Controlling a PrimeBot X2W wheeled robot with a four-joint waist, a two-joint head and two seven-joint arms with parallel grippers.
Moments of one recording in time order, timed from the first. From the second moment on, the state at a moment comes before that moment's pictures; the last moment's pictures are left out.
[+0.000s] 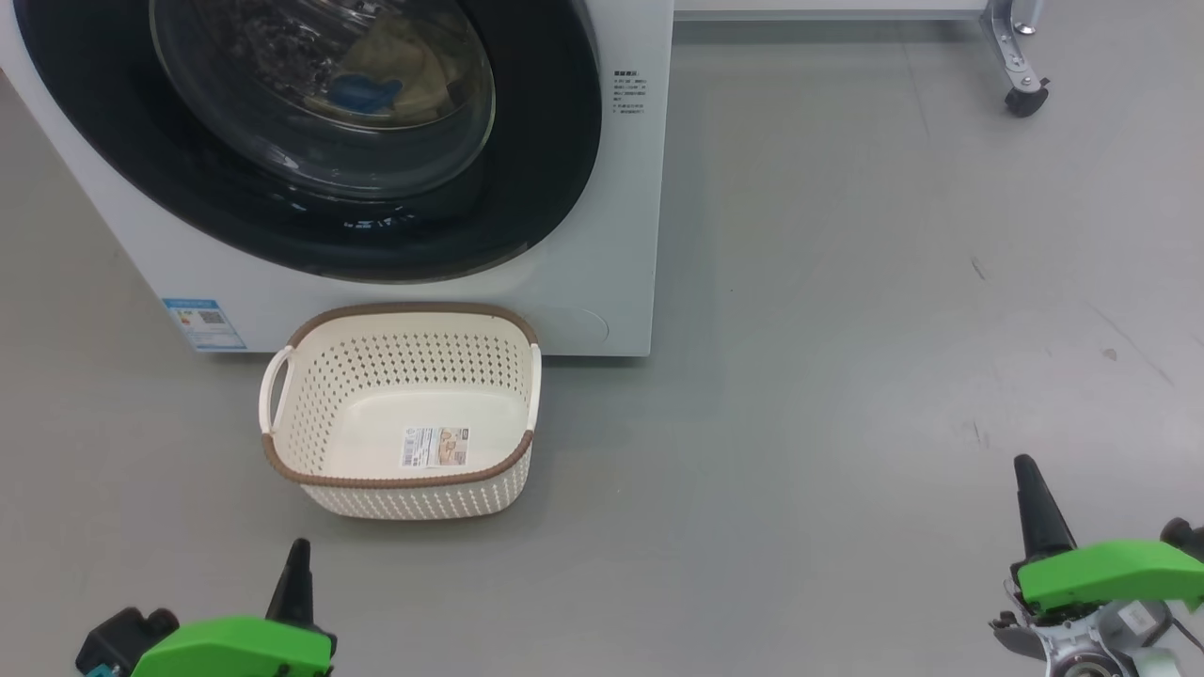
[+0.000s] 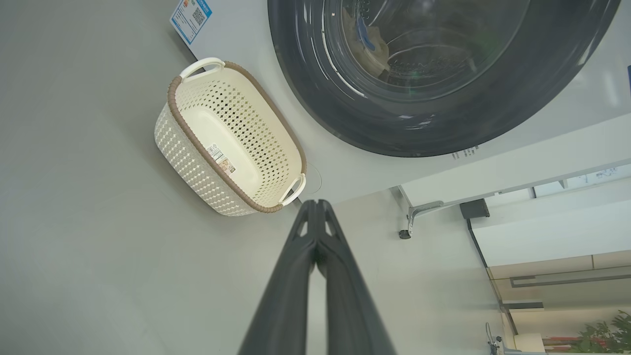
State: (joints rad) left arm -0.05 0.07 -0.08 0.34 -1.07 -0.13 -0.06; right arm -0.01 -0.04 -0.10 0.29 0.95 0.13 -0.05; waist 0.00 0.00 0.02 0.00
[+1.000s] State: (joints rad) left arm -0.06 0.06 0.00 0.31 -1.36 -0.13 0.03; right arm -0.03 -0.04 -0.12 0.29 1.30 0.13 0.03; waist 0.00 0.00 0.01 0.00
